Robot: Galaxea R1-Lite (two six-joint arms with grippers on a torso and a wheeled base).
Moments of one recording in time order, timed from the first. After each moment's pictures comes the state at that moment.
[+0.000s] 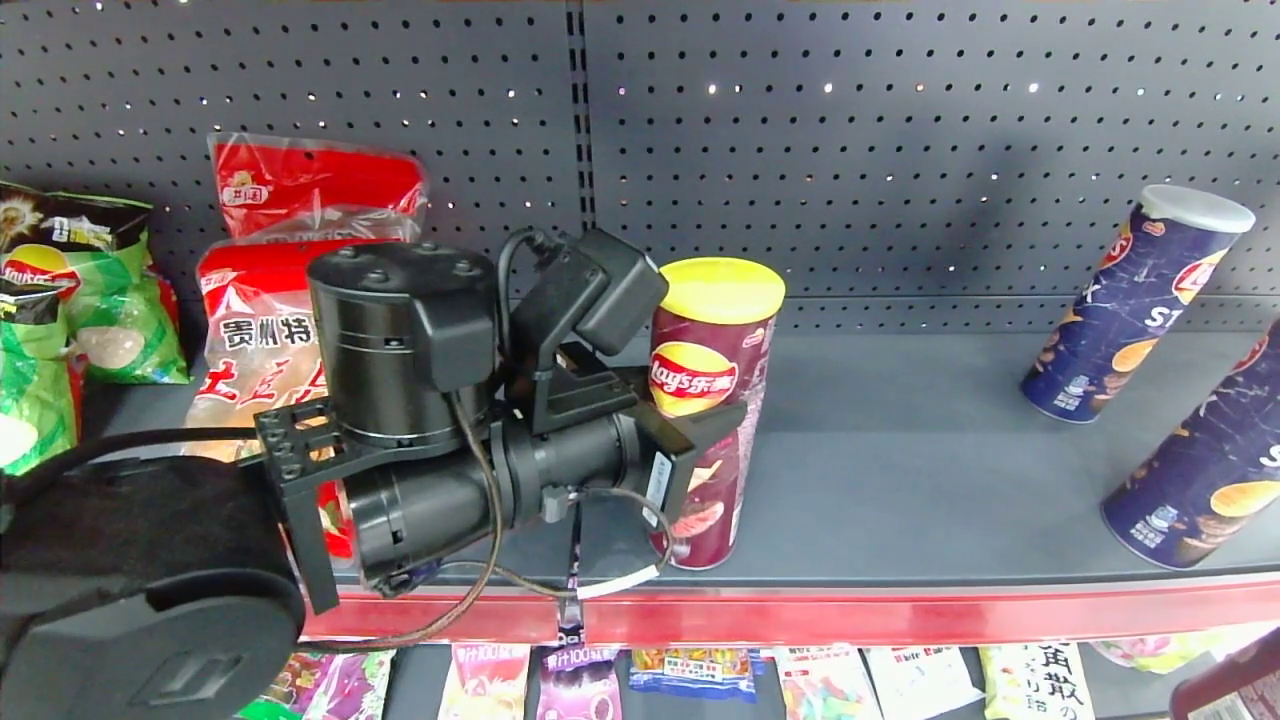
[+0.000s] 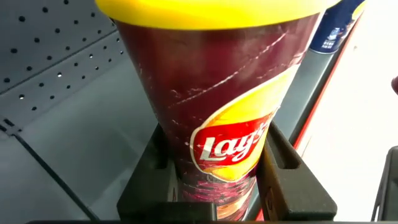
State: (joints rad) left arm -0.83 1.70 -0.88 -0.67 -0.11 0.08; right arm 0.25 0.49 -0.52 0.12 0.11 -0.12
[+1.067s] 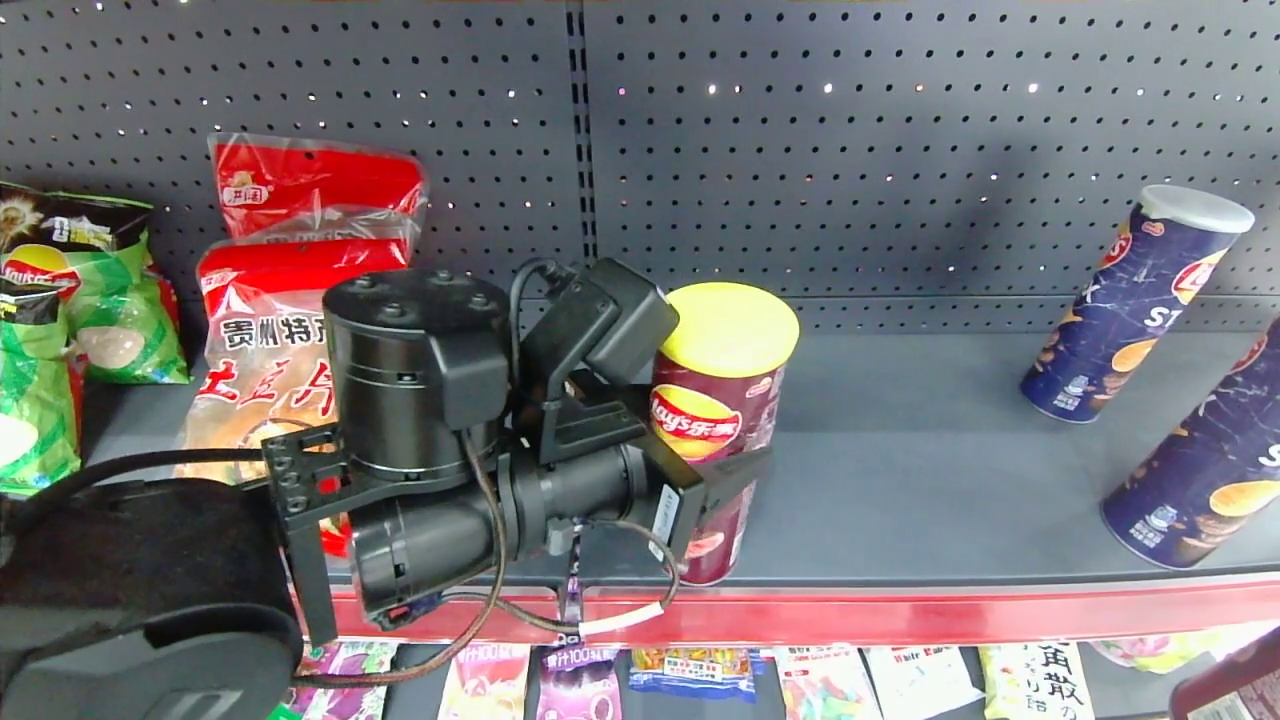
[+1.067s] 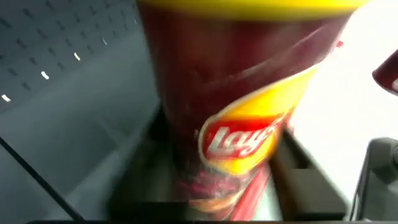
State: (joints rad) left arm -0.85 1.70 -0.85 -0.67 -0.11 0.05; right arm 0.25 0.49 -0.52 0.12 0.11 -0.11
